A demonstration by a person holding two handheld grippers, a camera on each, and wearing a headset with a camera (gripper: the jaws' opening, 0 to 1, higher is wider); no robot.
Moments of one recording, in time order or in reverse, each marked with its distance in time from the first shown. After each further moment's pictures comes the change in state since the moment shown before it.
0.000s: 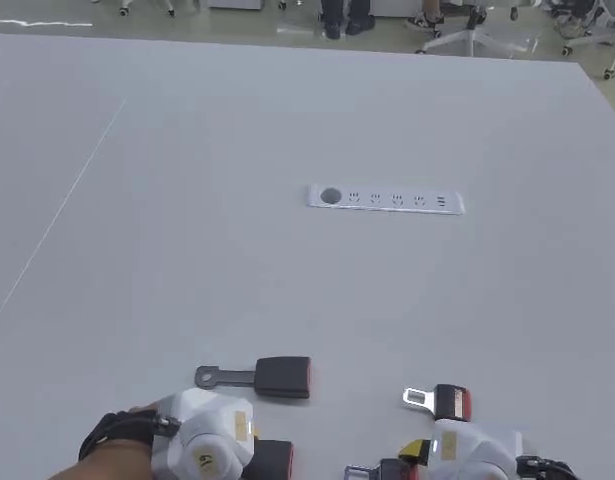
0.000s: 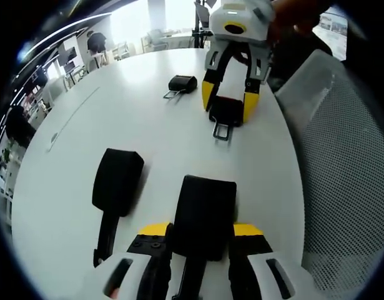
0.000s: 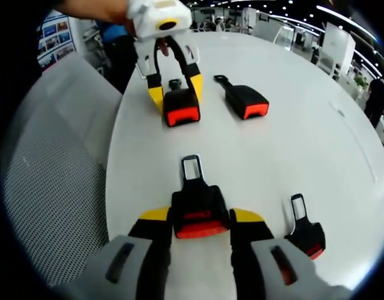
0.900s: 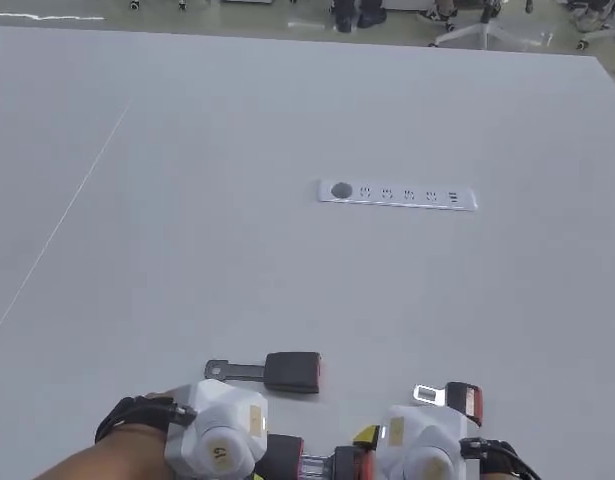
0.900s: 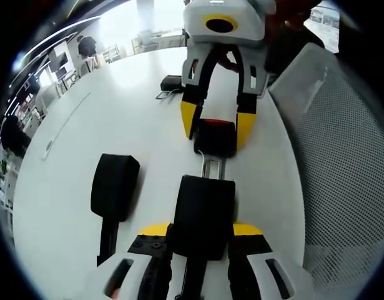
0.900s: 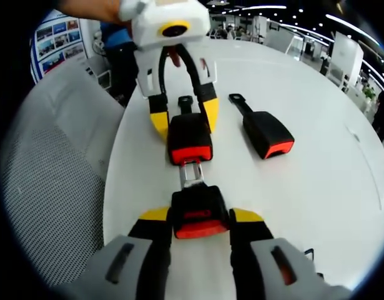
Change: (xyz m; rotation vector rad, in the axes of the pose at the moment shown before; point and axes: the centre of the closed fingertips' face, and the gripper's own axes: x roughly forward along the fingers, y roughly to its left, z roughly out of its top) left arm -0.001 -0.004 -0.001 0.058 0.012 -0.027; right arm 0.030 0.012 0.044 -0.078 -0.064 0.053
